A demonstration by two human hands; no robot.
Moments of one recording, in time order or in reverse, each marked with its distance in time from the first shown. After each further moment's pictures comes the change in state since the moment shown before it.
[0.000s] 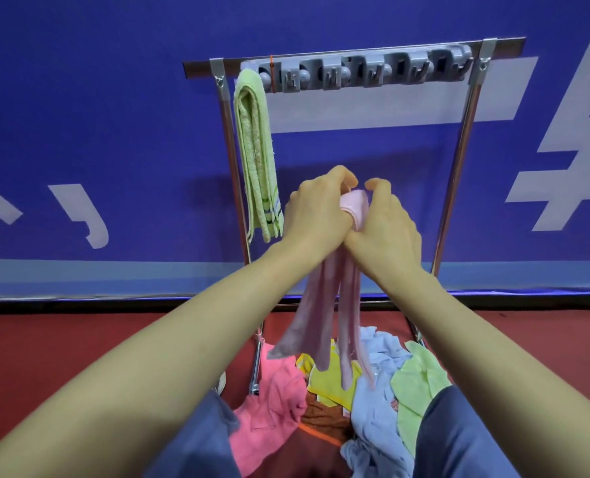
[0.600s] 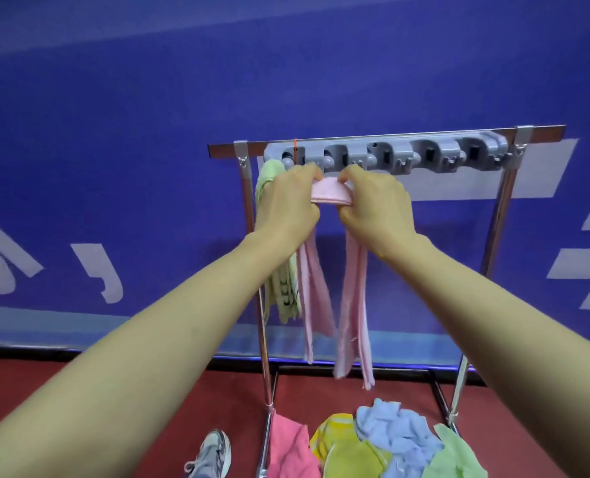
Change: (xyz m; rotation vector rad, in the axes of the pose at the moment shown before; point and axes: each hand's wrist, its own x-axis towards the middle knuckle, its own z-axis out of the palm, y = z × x) left_hand 0.153 -0.040 -0.074 0.308 0.190 0.023; right_hand 0.188 -0.072 0.004 -0.217 0.119 -0.377
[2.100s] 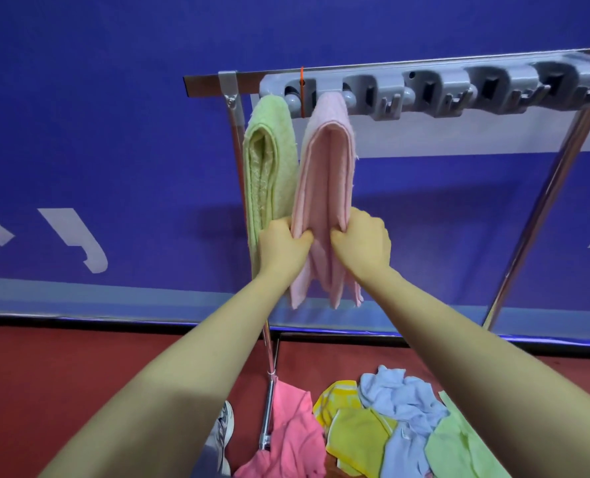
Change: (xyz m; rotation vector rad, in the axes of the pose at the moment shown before) left_hand -0.059 -0.082 0.126 -0.437 -0.161 -0.600; right_hand -0.038 0.023 0.160 0.239 -0.269 0.385
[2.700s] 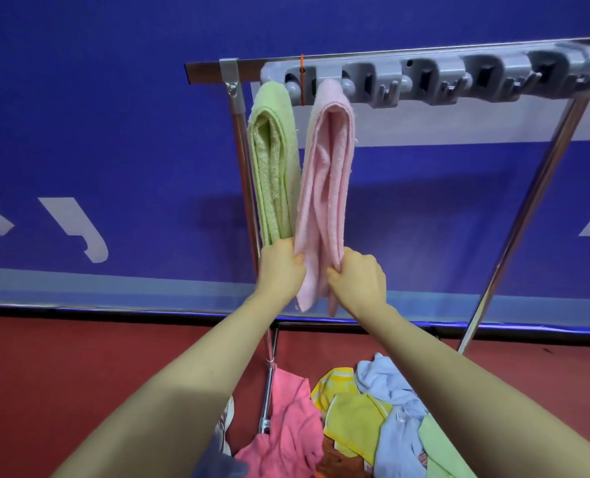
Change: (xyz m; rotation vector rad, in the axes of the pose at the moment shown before) left_hand -0.035 -0.037 -0.001 0.186 -0.144 0.060; right_hand -0.063 0.034 0.028 -0.082 -0.150 0.027
